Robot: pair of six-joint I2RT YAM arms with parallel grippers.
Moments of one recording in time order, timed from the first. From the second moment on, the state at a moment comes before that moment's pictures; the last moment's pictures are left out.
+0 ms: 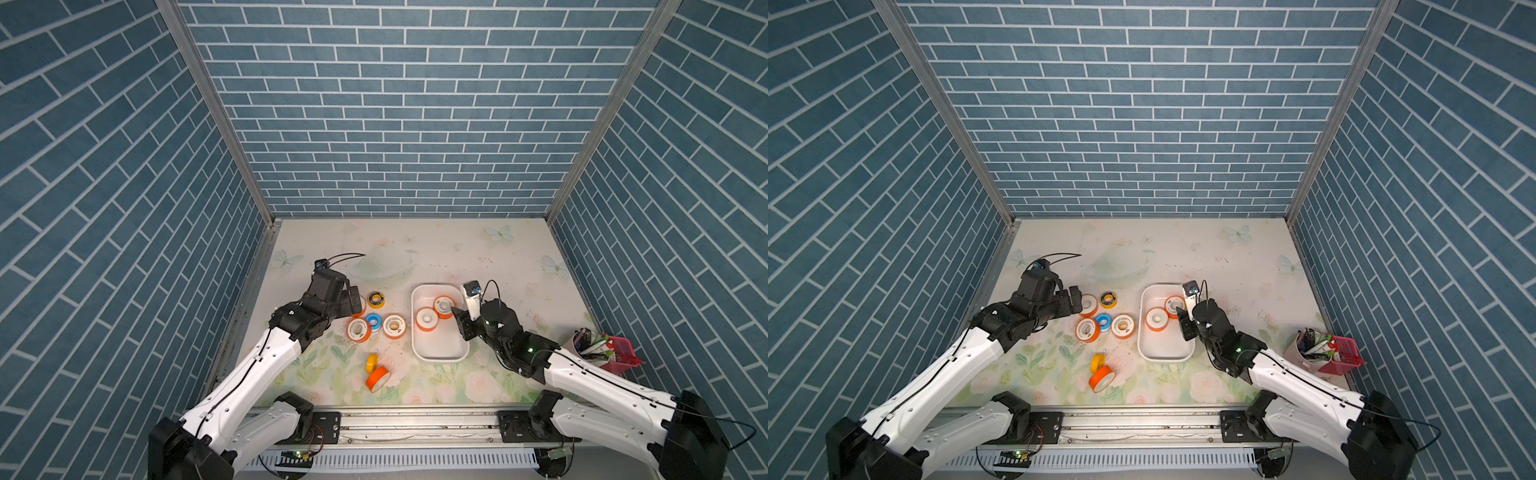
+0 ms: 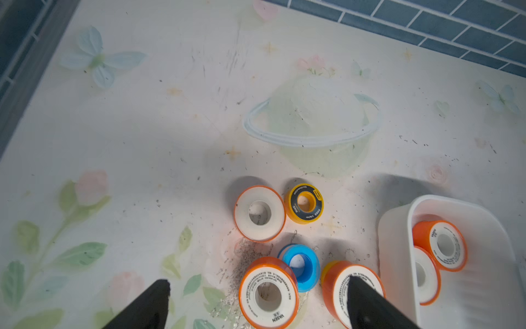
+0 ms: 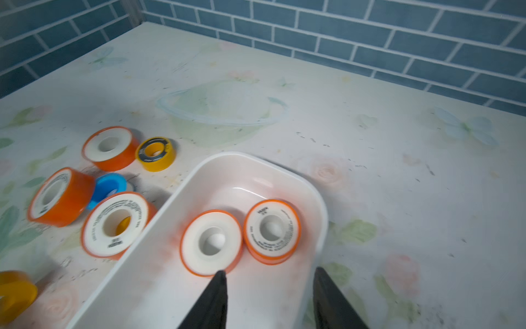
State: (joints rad) left arm -0.46 1.03 0.83 -0.65 -0.22 -0.57; right arm 0.83 0.92 0.46 -0.03 0.33 0.17
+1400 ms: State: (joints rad) left arm -0.47 1.32 0.58 -0.33 0.00 -0.74; right arm 0.75 0.70 0.24 0.13 0.51 0.21
